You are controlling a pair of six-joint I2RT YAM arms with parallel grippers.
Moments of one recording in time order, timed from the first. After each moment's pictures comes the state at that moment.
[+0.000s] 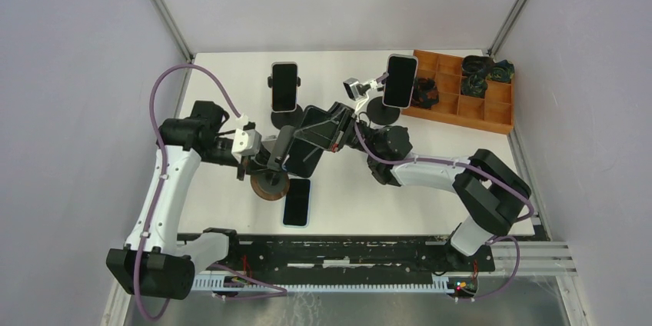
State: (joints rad) left arm -0.08 1.11 1.19 -1.49 1.28 1.49; right arm 0.85 1.62 0.85 1.44 -0.49 1.19
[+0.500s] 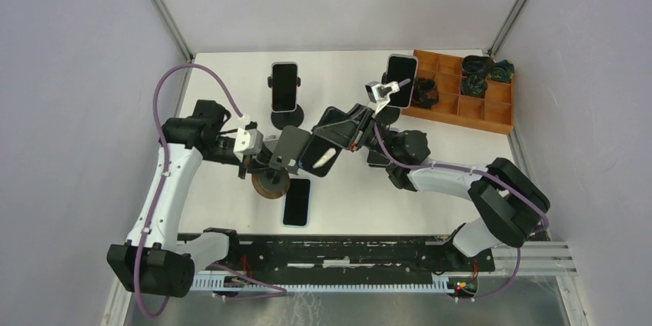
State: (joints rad) left arm -0.10 1.12 1.18 -1.47 1.28 1.49; right arm 0.79 1.53 0.70 1.44 -0.47 1.24
